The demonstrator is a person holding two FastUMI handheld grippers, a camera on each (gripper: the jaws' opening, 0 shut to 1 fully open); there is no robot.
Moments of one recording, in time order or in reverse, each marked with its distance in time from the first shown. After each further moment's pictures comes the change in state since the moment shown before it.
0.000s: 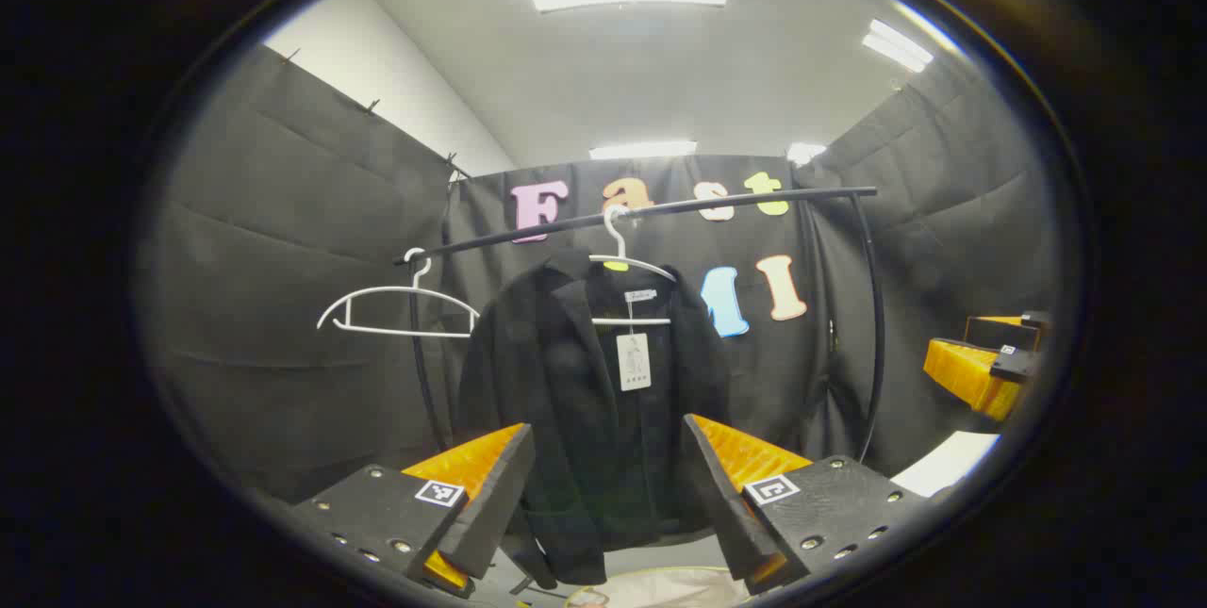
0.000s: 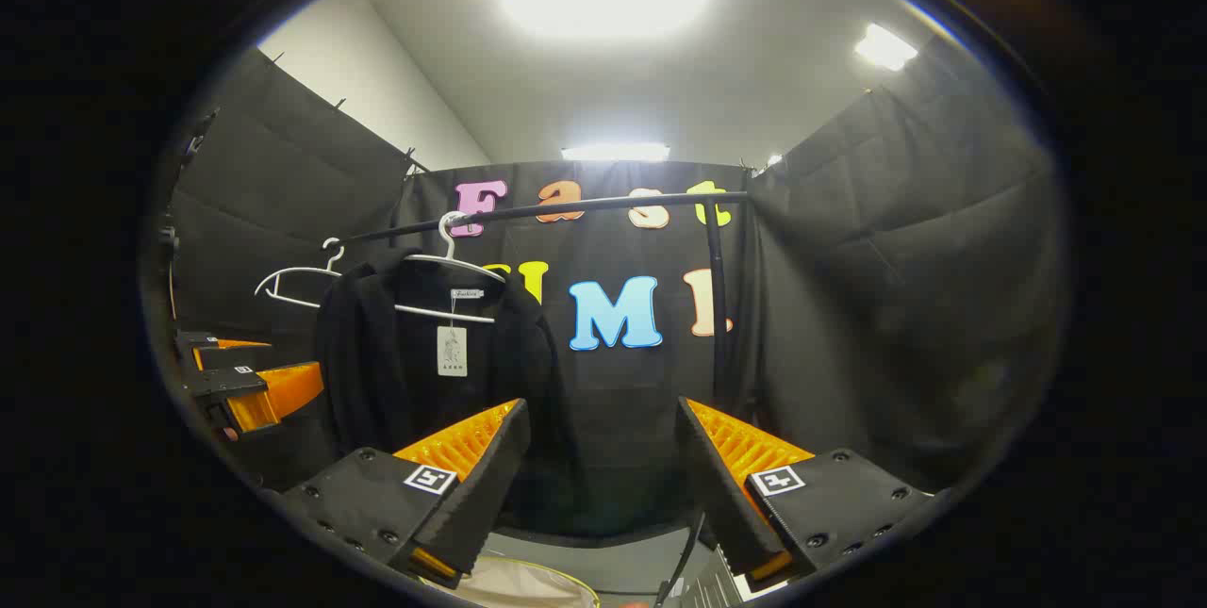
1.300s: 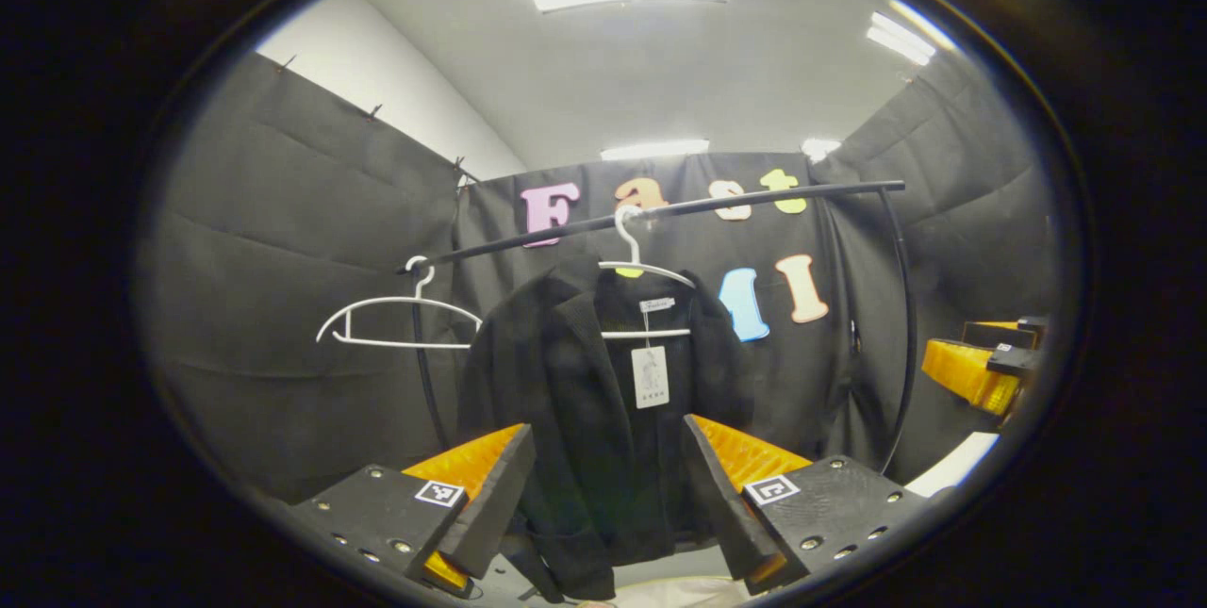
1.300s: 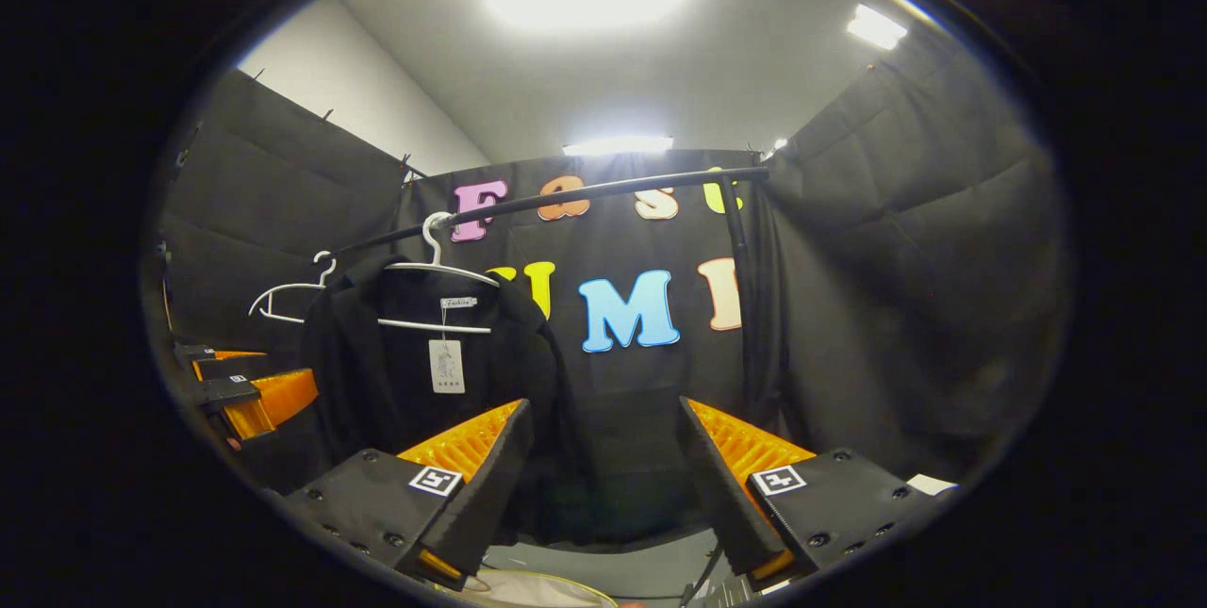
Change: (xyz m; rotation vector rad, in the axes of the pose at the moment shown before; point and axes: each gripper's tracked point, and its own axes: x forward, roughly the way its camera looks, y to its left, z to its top) left arm 0.051 0.009 0.012 0.034 -0.008 0.047; right arm 0.067 0.006 -0.001 0.068 0.009 0.039
